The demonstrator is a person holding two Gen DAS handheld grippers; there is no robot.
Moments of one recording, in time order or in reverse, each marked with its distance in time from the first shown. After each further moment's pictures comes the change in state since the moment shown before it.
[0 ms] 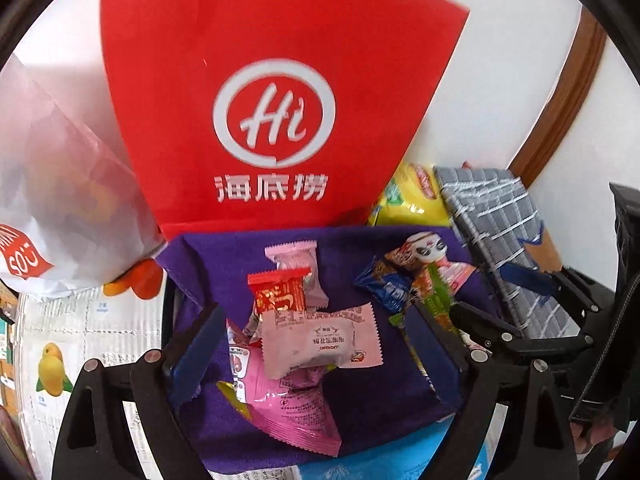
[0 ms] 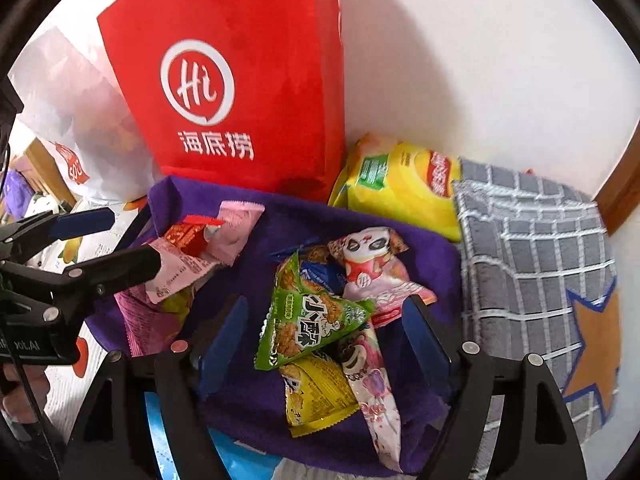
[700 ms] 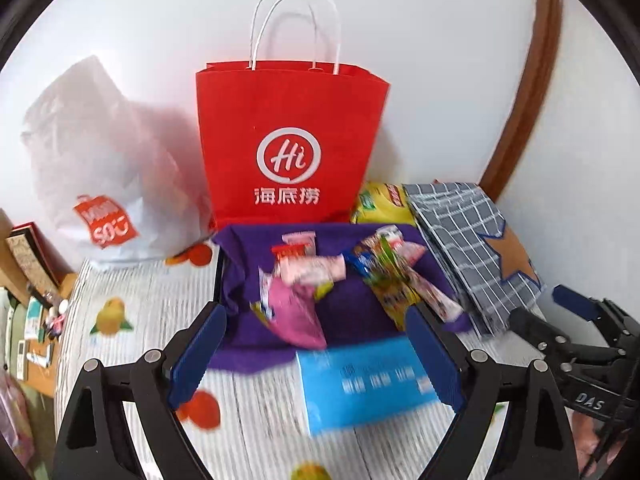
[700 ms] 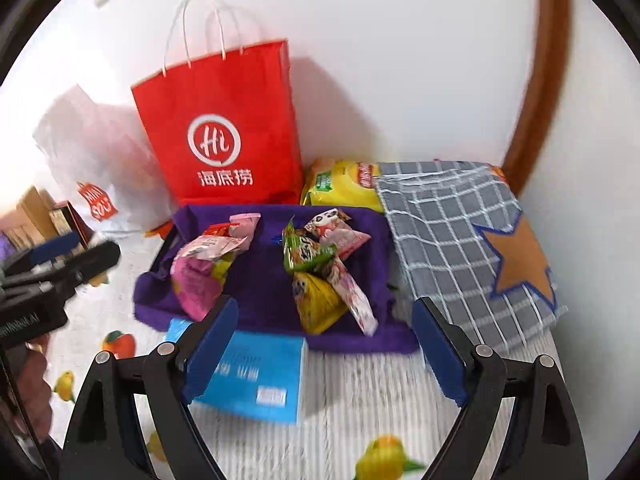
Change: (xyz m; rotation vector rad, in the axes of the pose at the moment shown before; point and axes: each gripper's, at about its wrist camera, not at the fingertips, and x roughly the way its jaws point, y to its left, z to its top) left arm -0.144 -0.027 -0.073 0.011 -0.123 0.075; right arm -0.161 0.021 -0.086 0.195 -0.134 -0.123
